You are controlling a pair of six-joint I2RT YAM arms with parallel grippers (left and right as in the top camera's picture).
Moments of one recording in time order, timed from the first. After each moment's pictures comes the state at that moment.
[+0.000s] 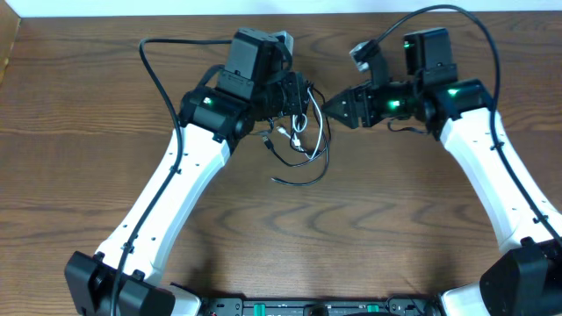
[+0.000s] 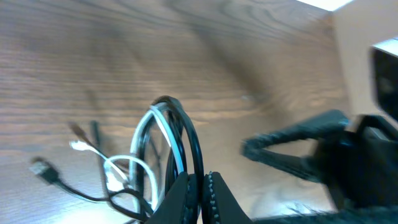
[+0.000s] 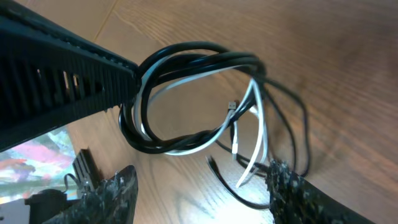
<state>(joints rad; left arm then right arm) -0.43 1.59 1.52 -0.71 0.31 -0.52 0.26 1.64 1.43 -0.69 -0.76 0.05</state>
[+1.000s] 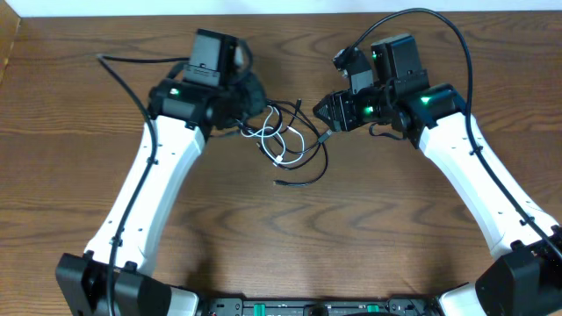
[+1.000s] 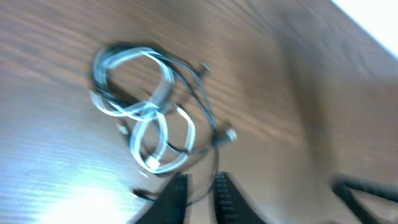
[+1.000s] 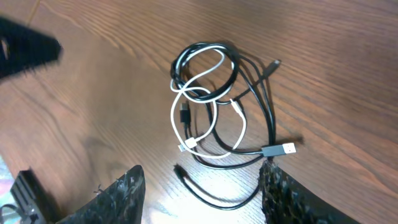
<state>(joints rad) -0.26 1.59 1.51 -0.90 0.21 -0.67 0.37 1.65 1.43 -0.68 -0.46 0.13</state>
